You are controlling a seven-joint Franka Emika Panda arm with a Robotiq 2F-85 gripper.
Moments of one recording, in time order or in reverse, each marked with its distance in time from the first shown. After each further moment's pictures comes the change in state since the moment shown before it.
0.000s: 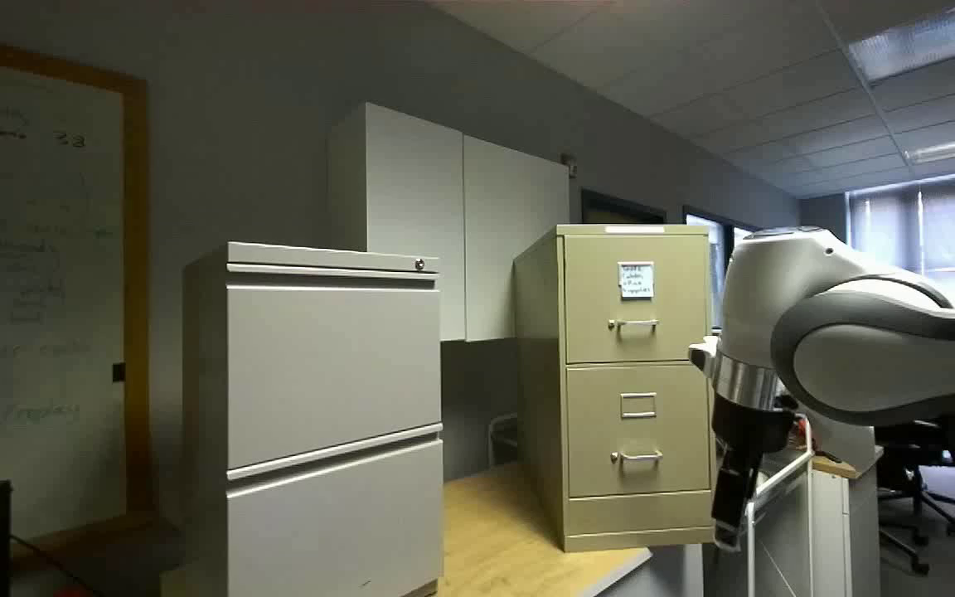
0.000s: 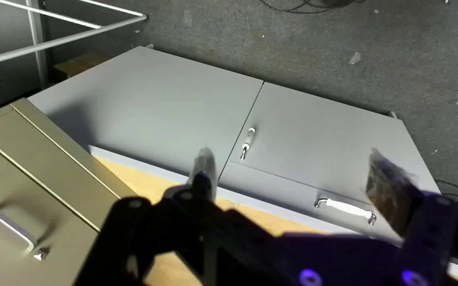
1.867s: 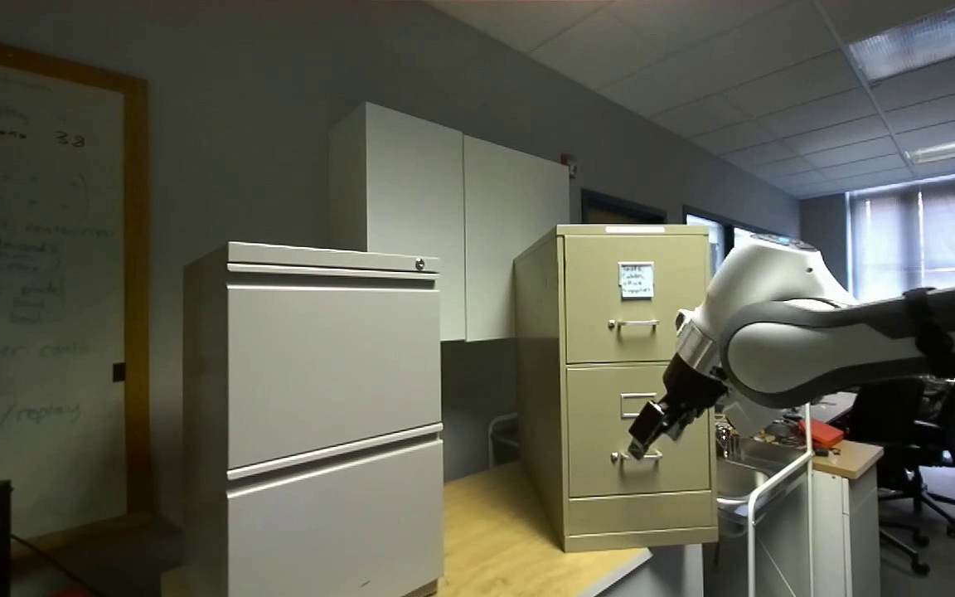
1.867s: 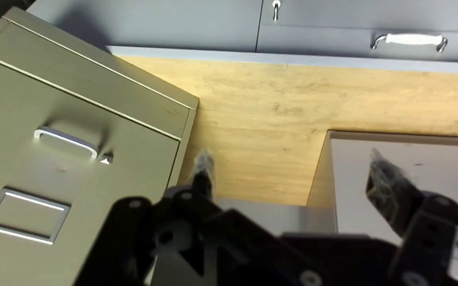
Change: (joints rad) arm -0.045 0.233 -0.124 0.067 0.041 0.535 0.115
